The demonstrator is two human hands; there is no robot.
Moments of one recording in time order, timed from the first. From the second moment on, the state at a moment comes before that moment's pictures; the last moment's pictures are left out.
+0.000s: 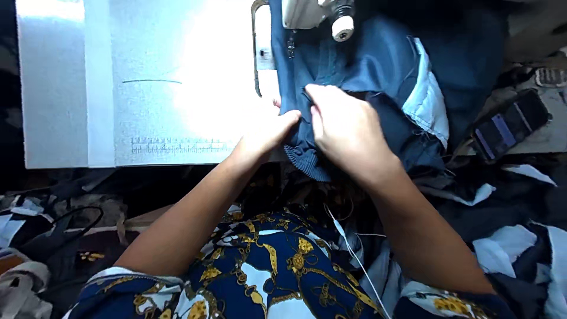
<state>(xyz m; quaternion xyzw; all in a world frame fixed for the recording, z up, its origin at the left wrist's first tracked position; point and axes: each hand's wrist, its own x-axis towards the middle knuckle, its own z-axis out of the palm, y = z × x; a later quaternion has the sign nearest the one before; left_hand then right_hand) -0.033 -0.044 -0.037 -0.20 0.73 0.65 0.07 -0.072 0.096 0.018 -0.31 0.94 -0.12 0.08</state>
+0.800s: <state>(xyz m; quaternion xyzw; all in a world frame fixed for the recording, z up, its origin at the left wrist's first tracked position) -0.009 -0.027 -0.043 -0.24 0.80 0.55 0.03 -0.069 0.068 -0.001 -0.26 0.96 -0.01 0.10</state>
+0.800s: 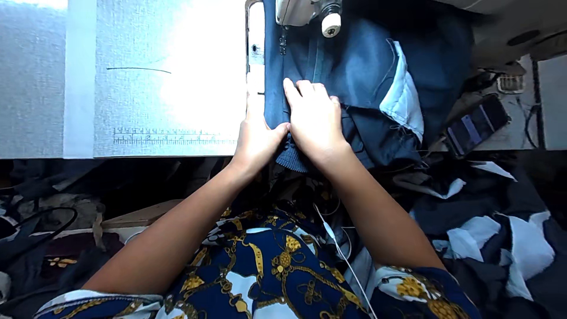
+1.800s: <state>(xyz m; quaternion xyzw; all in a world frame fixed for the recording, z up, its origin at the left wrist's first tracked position) -0.018 -0.089 -0.065 0.18 0.95 0.22 -0.09 -0.057 0.050 -0.004 -0.30 0.91 0.17 0.22</state>
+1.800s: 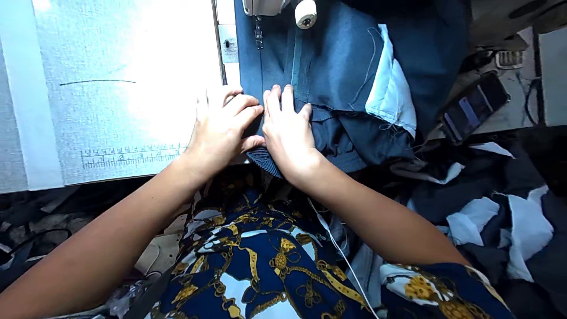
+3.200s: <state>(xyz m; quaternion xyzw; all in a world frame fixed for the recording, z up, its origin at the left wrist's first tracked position) -0.040 -0.075 -0.043 0.12 0.97 0.22 -0.03 -0.117 0.049 -0.010 -0.35 0.92 0.13 0.15</state>
